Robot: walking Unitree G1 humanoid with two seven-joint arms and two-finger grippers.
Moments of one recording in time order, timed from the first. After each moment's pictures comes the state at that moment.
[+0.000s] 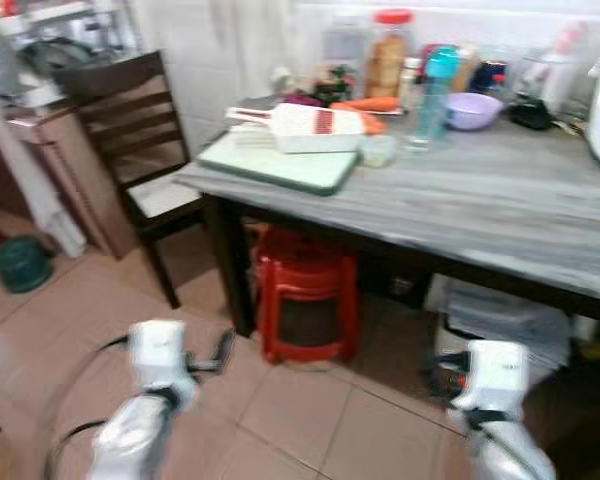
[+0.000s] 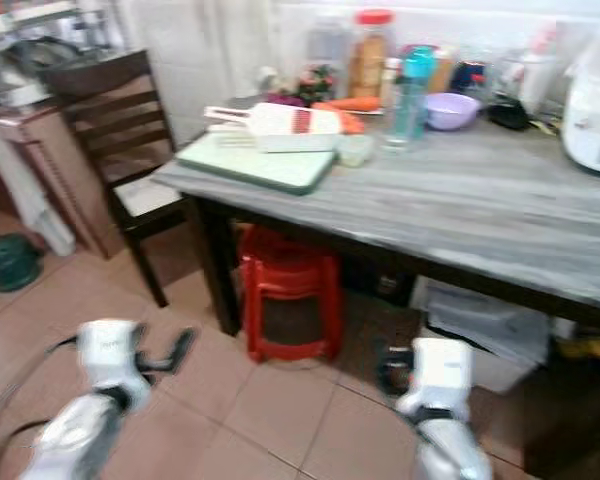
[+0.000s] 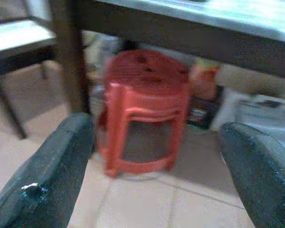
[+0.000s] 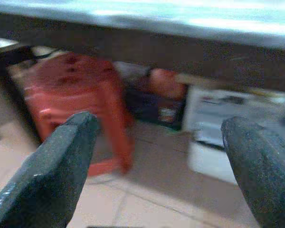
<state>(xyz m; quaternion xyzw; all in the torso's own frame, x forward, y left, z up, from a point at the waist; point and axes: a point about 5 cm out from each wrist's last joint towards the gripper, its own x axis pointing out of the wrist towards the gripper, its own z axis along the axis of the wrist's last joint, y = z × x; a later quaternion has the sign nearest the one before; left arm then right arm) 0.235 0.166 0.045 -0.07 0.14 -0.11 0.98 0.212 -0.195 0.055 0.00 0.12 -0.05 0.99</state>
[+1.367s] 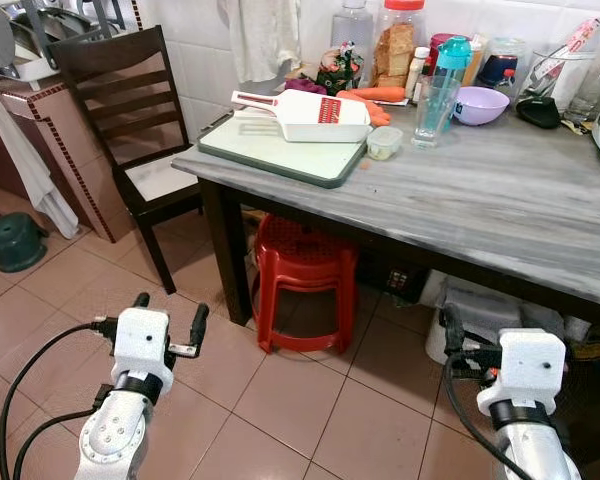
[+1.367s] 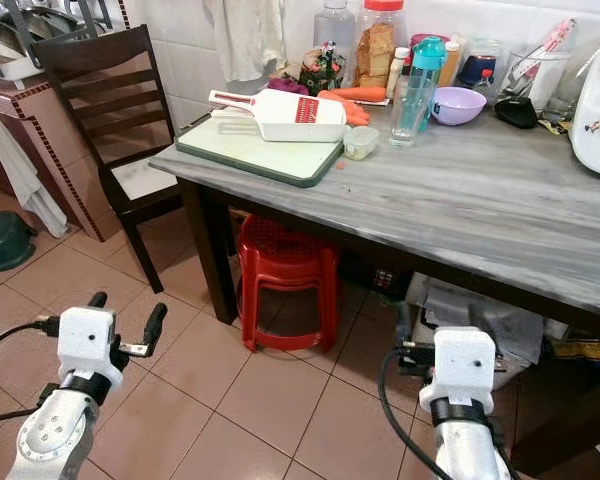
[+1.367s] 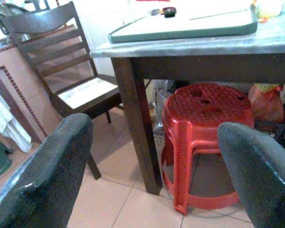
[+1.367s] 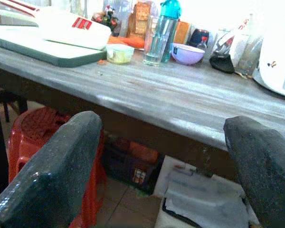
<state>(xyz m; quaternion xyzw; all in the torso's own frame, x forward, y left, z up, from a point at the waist) 0.230 0.190 0.078 0.08 0.02 -0.03 1.00 0.198 -0.192 0.107 -0.10 -0.03 -0.07 0.99</state>
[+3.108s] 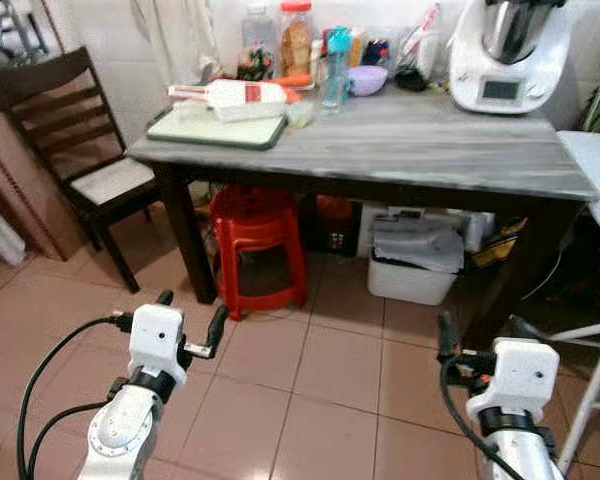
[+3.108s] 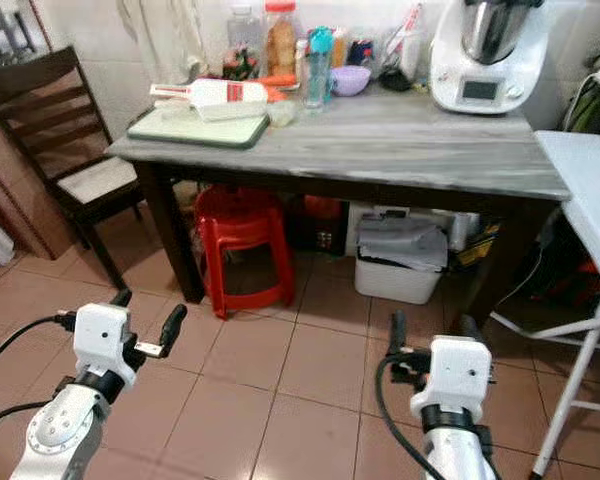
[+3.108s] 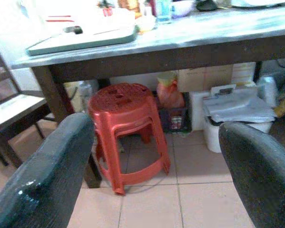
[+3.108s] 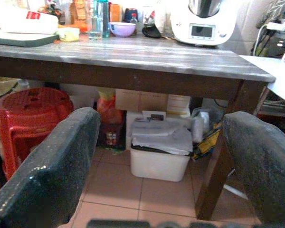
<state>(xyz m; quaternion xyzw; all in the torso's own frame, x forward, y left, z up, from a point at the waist) 0.235 0.178 0.077 0.05 0.03 -0.10 0.99 0.197 -0.185 0.093 -0.05 -0.01 -0.07 1.00</state>
